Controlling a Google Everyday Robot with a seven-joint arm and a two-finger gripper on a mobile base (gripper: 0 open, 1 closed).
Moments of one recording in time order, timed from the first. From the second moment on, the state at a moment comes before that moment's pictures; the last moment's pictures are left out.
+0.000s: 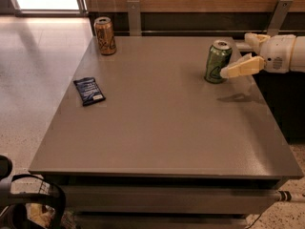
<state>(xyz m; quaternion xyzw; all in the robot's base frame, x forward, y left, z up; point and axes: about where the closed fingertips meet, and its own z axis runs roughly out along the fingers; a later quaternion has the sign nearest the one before) 0.658 -0.244 0.906 -0.40 0.71 0.23 0.54</state>
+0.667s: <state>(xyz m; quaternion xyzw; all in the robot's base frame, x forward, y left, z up) 0.688 -0.232 0.880 -0.37 0.67 0.28 0.58</state>
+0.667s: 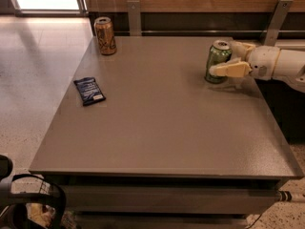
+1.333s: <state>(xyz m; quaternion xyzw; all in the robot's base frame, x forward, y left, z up) 0.690 -0.225 0.878 -0.38 0.66 0.28 0.58</state>
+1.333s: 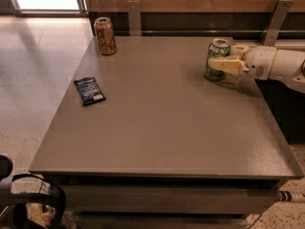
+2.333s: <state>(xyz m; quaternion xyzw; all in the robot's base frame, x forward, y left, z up) 0.687 -0.210 0.890 -0.38 0.67 0.29 0.57</state>
